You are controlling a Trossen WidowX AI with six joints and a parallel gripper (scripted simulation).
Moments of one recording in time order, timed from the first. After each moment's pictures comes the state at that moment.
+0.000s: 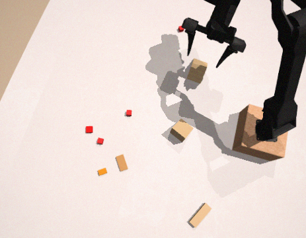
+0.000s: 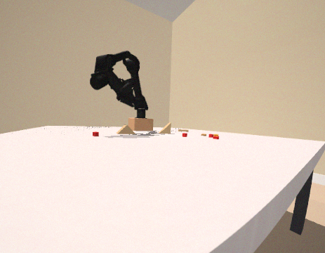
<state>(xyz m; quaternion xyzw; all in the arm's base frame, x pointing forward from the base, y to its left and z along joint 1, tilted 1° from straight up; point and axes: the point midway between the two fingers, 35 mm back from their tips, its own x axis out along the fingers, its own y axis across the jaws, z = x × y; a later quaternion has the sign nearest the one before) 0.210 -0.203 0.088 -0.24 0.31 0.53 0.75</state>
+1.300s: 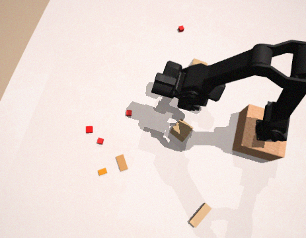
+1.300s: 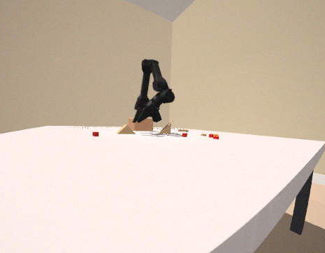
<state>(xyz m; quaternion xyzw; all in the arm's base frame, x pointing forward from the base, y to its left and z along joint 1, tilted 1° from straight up) 0.234 -0.156 0.006 -0.56 0.73 0.21 0.33</state>
